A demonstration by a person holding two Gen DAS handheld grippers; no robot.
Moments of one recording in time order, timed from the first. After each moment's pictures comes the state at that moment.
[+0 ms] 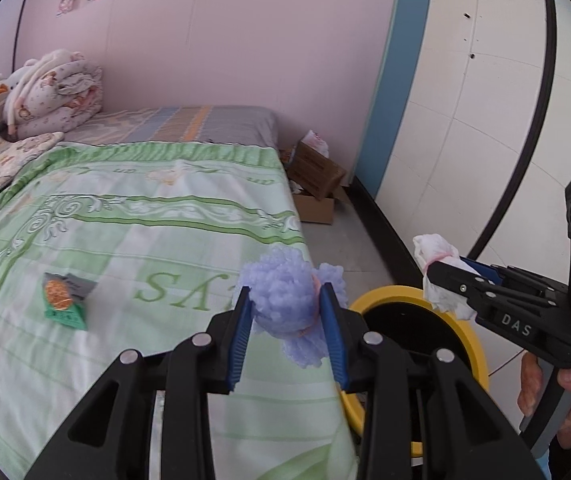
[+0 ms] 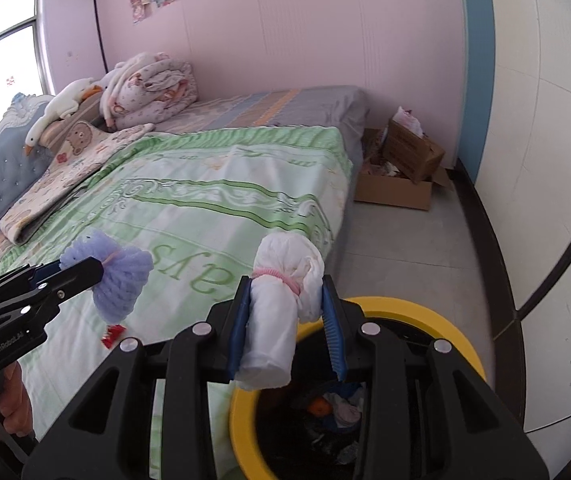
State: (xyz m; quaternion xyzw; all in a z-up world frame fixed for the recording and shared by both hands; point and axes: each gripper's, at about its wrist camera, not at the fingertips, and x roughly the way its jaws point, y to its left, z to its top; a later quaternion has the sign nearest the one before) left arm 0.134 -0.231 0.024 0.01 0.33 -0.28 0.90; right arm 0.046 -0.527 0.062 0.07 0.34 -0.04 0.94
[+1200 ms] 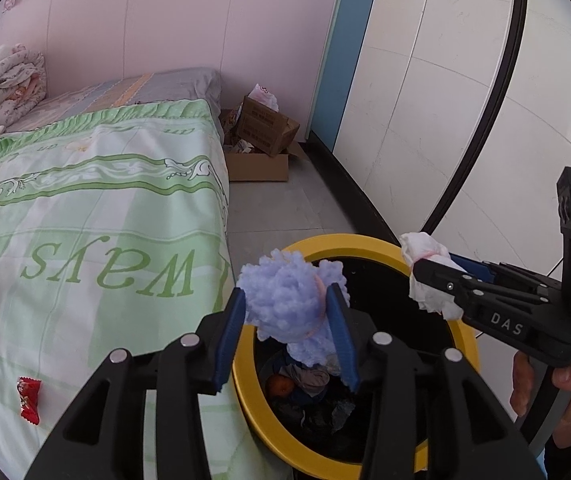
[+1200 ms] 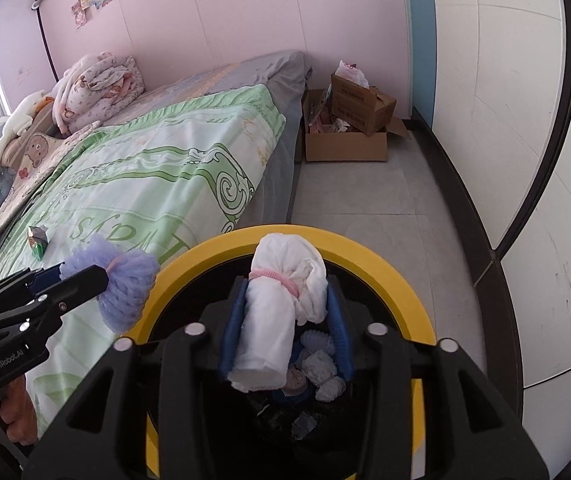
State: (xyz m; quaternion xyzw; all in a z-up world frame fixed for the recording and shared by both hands) left arm 0.118 -0.334 -0.042 0.05 0.38 -0.35 0.86; right arm 0.007 -0.619 -0.016 0.13 0.38 -0.10 0.91
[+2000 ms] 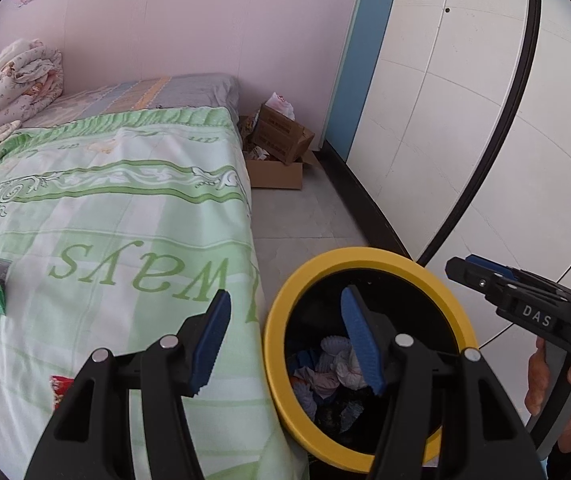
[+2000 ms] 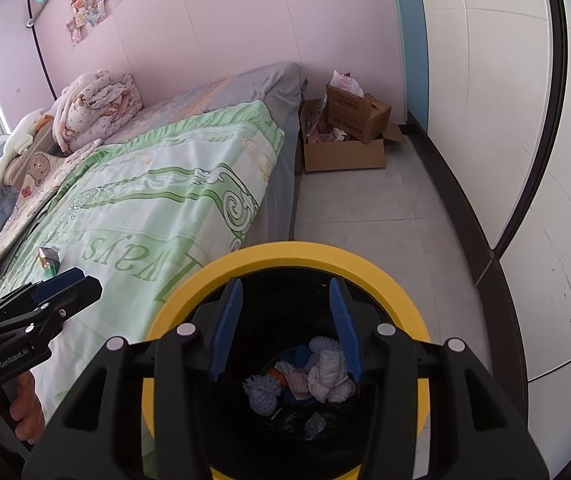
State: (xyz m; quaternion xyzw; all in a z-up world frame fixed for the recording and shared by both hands) left arm 0.127 -0.303 -0.020 0.03 0.37 -0.32 0.87; right arm -0.004 -0.616 0.012 0.14 0.36 -0.11 0.92
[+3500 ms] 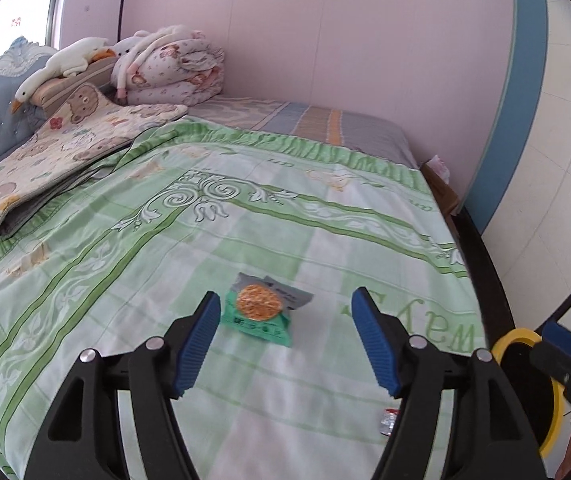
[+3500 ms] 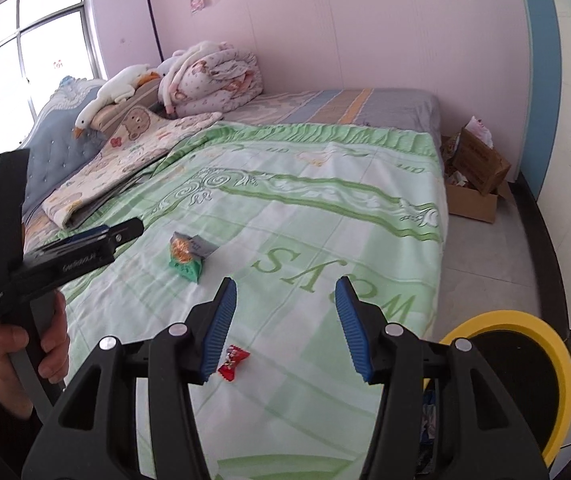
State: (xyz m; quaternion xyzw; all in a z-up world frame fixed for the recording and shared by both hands) left arm 0.215 -0.057 0.017 -0.03 0.35 -0.09 0.93; right arm 0.088 -0.370 0.068 0.06 0.34 0.07 0.94
